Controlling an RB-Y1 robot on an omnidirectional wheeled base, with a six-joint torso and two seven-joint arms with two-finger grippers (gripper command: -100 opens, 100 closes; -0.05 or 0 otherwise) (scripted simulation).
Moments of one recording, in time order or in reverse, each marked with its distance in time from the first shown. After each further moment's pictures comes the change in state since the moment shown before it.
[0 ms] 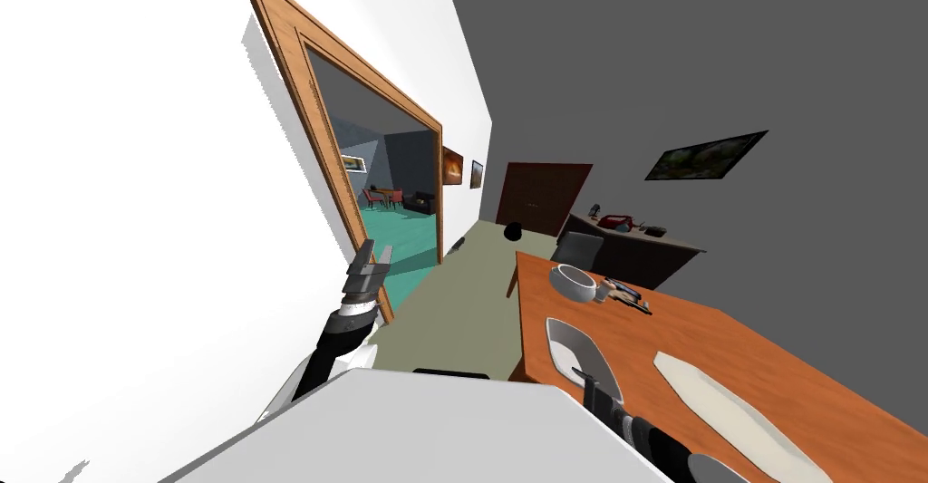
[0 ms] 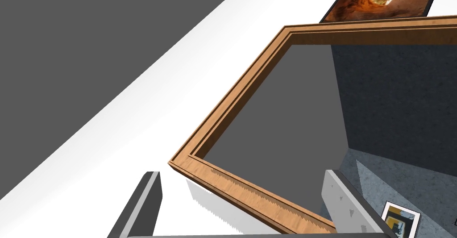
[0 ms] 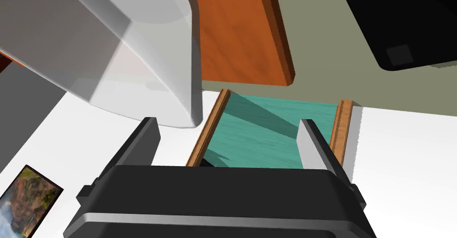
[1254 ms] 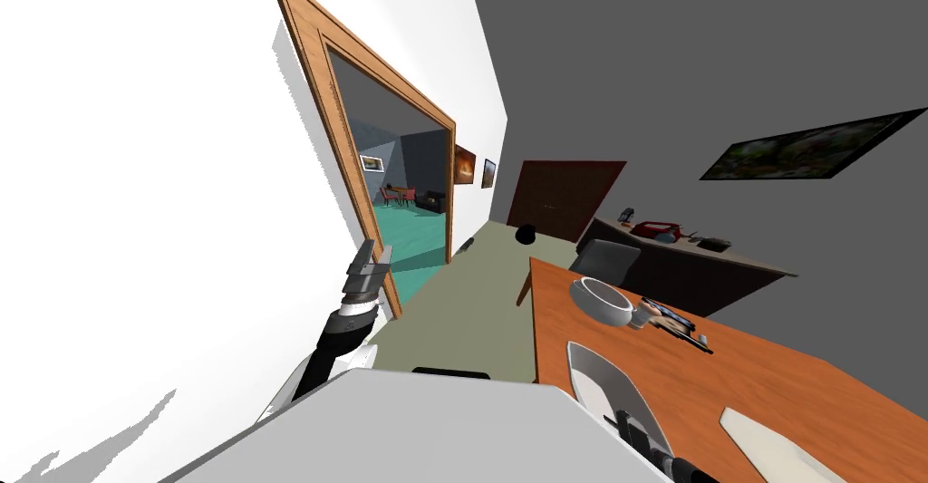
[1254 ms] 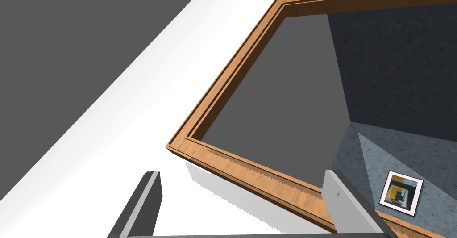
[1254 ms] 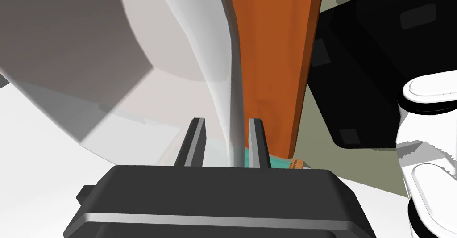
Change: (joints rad) left arm 0.000 0.000 0.000 0.000 0.000 0.000 0.000; right arm 0.000 -0.044 0.068 0.159 0.127 0.030 0.049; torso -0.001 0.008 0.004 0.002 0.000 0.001
